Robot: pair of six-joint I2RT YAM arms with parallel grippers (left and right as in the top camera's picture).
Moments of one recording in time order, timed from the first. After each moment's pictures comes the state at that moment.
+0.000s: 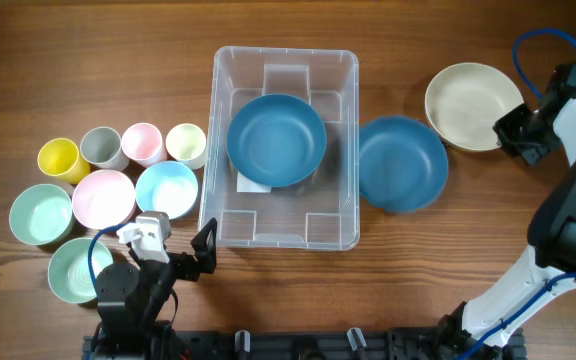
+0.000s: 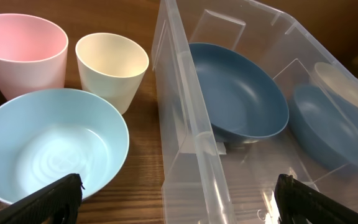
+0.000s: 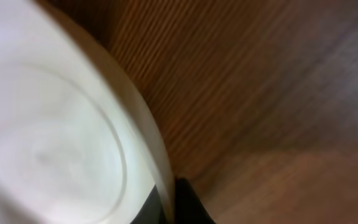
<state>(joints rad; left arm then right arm) 0.00 0.02 0.15 -0.52 0.31 -0.25 -0.44 2.03 1.44 -0.77 -0.08 0.55</state>
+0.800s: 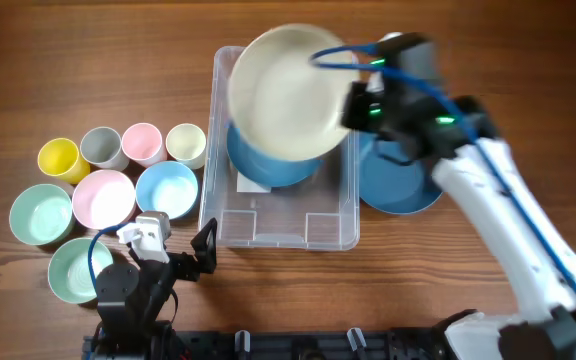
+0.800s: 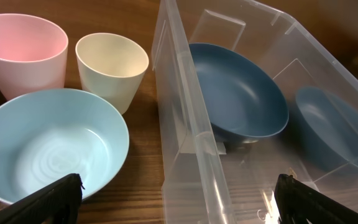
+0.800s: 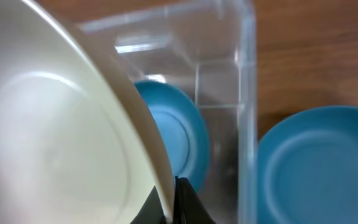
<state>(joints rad) 0.00 0.02 0.15 -0.52 0.31 -0.25 0.45 1.56 1.44 -0.79 0.00 0.55</state>
